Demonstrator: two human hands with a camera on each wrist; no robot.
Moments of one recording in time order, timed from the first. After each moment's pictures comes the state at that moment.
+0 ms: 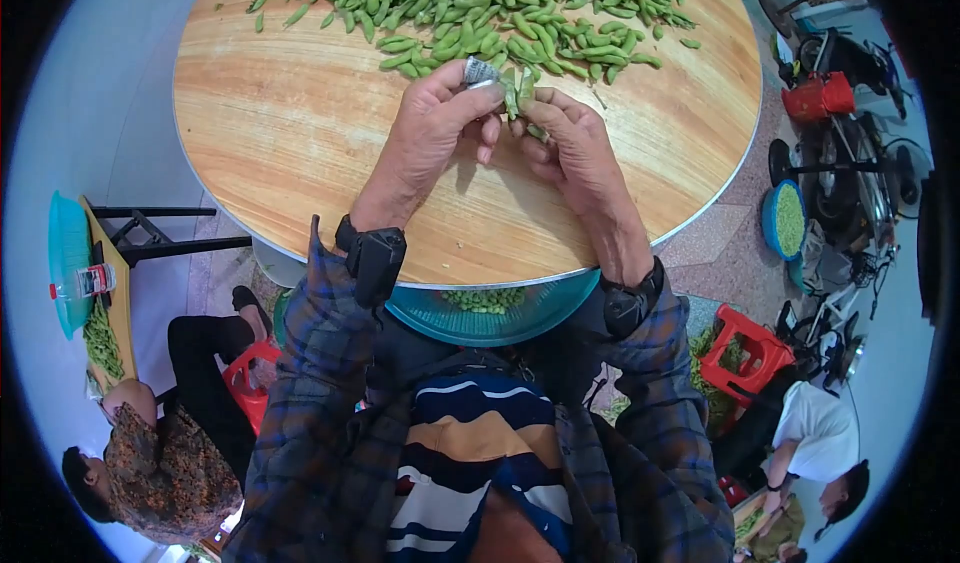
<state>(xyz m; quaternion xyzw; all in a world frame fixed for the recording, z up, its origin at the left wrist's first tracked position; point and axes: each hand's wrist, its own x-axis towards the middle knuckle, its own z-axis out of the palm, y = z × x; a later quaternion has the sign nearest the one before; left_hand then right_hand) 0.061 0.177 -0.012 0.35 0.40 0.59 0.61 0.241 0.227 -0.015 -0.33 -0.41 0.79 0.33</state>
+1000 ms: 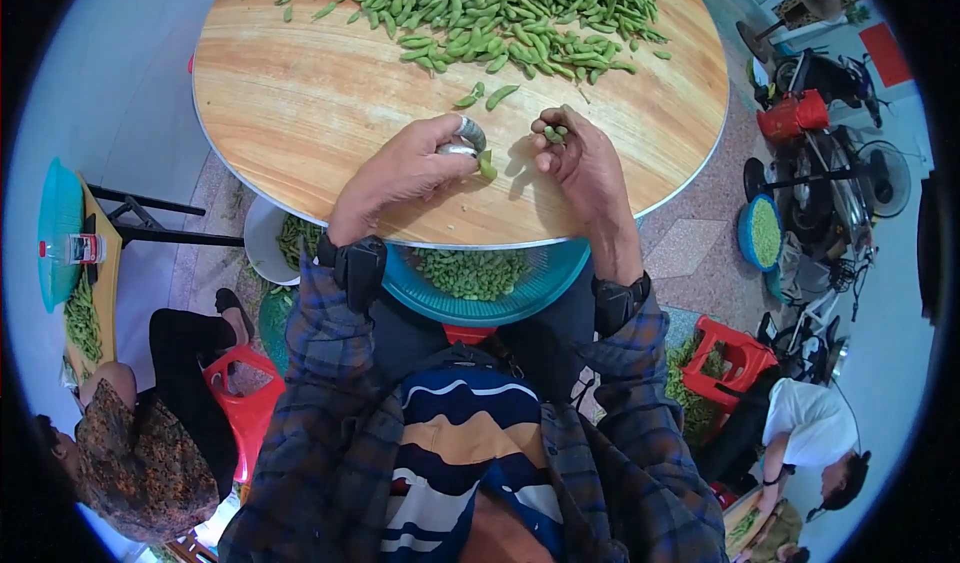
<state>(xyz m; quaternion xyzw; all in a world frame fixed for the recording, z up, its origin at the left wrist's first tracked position) 0.034 0.107 -0.003 0.52 0.52 0.36 0.58 0.271 0.197 -0.024 -0.31 -0.36 0.79 0.39</state>
